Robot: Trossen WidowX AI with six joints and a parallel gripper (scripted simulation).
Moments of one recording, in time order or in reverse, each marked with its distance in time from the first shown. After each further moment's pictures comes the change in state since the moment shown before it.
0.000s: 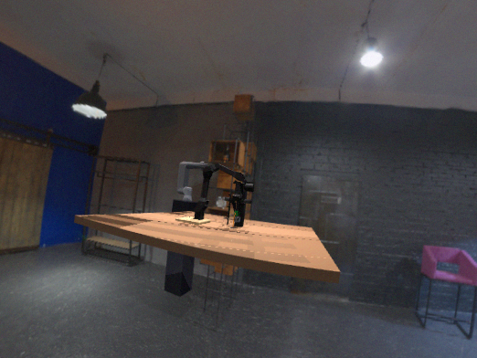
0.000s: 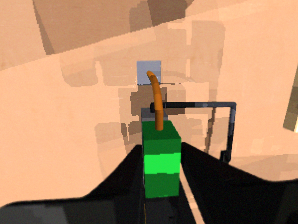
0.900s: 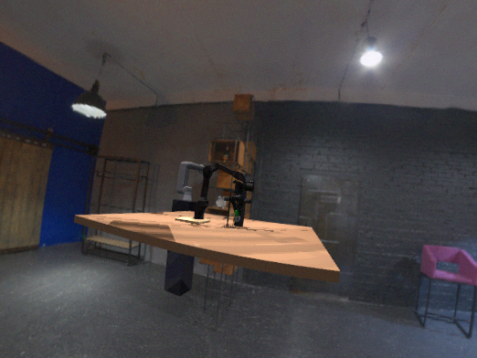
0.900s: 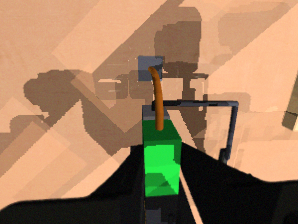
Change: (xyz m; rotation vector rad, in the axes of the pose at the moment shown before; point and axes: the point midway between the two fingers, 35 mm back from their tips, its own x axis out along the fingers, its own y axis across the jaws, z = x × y) arm 0.000 0.002 0.002 -0.017 0.052 0.000
